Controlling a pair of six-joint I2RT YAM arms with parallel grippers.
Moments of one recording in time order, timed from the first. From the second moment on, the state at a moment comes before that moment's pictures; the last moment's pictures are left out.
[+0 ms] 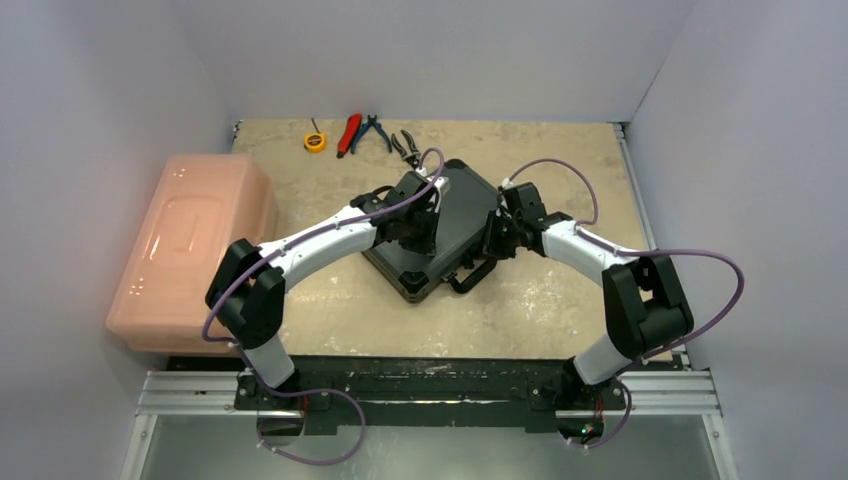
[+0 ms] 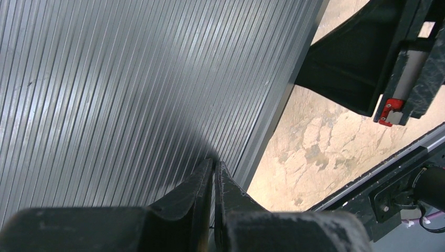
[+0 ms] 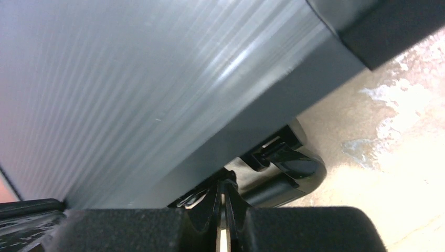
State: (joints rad) left arm -0.75 1.71 1.33 -0.57 0.08 -0.43; right arm 0.37 1.57 0.91 -0.31 -0.26 0.57
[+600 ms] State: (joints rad) left arm -0.75 1.71 1.33 -0.56 0.08 -0.43; right arm 0.37 1.57 0.97 -0.36 -0.28 0.58
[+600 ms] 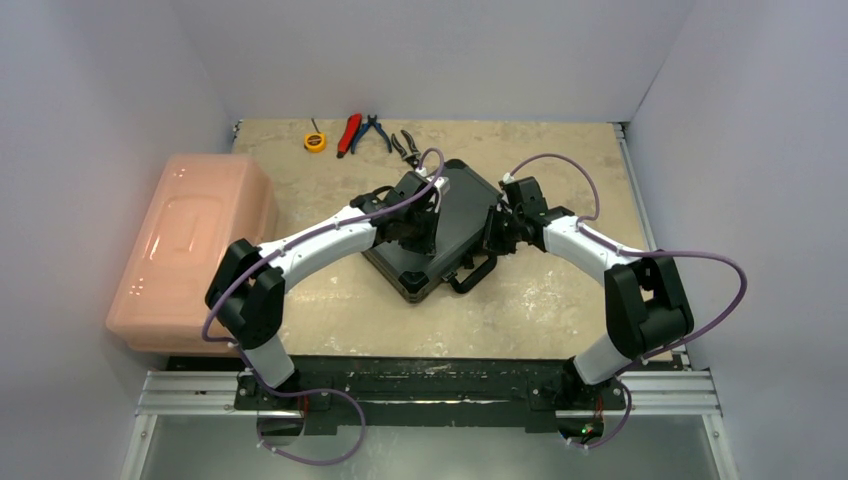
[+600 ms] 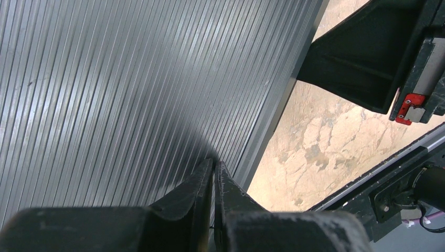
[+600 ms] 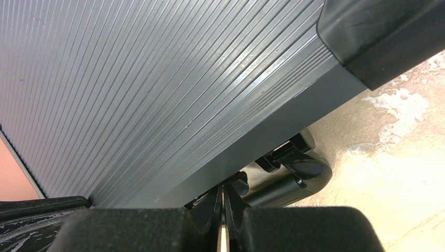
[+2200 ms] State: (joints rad) left arm -0.75 1.67 1.27 -0.54 0.08 -0.43; right arm 0.38 1.56 0.96 -0.44 -0.23 0.58
